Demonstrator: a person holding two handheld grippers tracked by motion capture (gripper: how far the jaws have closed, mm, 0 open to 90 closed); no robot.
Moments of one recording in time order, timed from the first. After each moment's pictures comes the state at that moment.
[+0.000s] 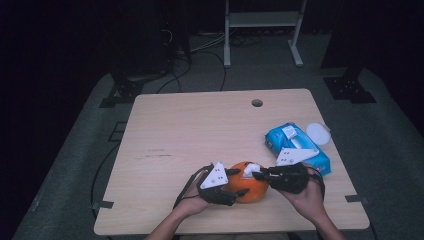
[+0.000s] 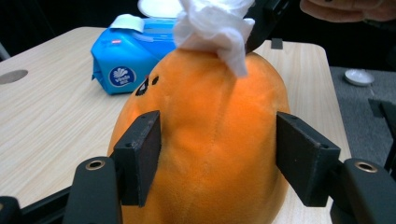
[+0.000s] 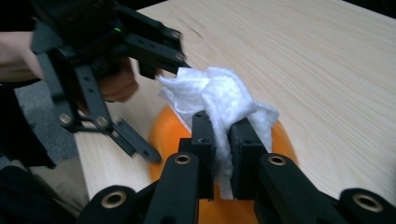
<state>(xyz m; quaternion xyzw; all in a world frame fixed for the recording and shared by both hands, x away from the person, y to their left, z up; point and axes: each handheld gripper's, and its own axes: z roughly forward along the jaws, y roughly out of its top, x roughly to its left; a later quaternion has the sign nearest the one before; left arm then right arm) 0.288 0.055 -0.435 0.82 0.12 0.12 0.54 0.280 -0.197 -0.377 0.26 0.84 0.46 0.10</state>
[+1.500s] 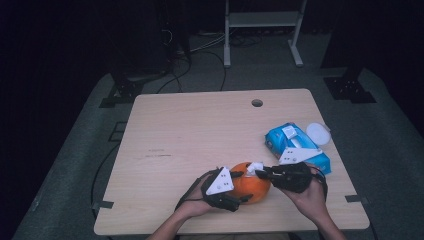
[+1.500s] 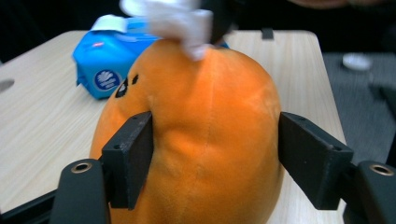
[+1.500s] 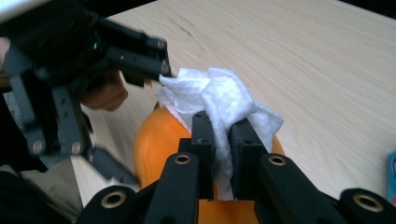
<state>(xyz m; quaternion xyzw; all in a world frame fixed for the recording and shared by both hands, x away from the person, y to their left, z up) 0.274 0.041 -0.439 0.84 0.06 0.14 0.52 0.281 -0.200 -0.377 0.27 0.84 0.46 0.11</state>
